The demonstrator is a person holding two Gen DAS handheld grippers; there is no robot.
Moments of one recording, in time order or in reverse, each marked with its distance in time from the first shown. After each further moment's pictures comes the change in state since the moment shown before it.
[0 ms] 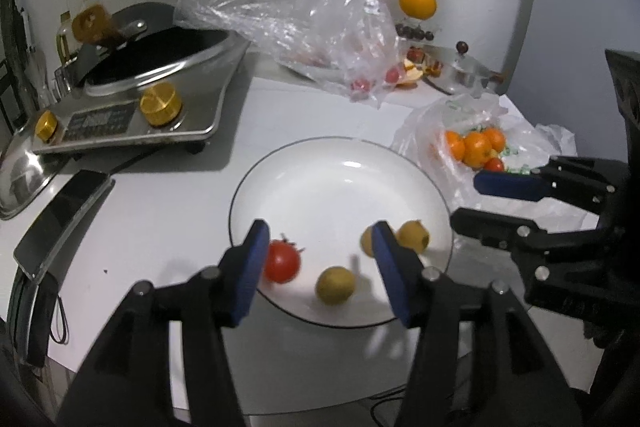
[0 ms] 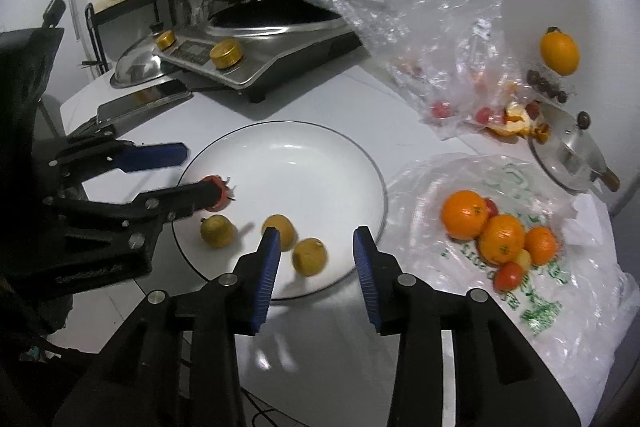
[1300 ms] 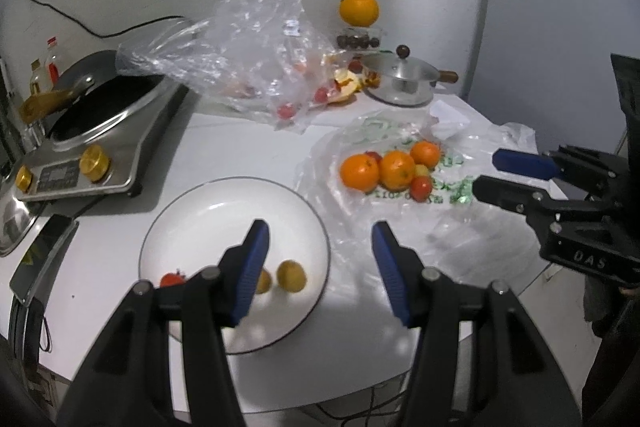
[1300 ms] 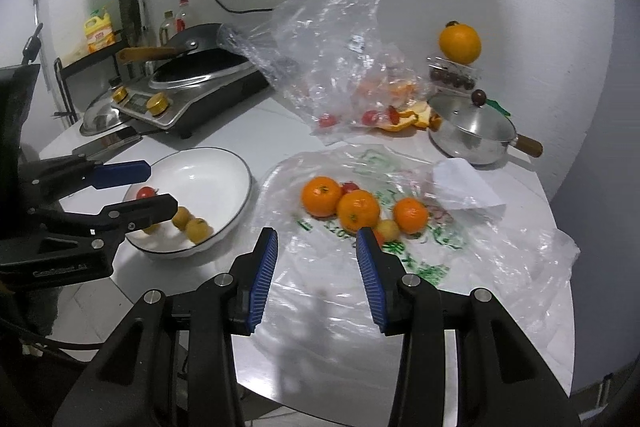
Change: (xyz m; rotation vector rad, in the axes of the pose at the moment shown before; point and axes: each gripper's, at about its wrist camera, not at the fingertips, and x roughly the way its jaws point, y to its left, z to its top) left arm -0.005 -0.103 0.025 0.094 -0.029 -0.032; right arm -0.081 -0.100 -0.045 0.131 -0.128 -0.106
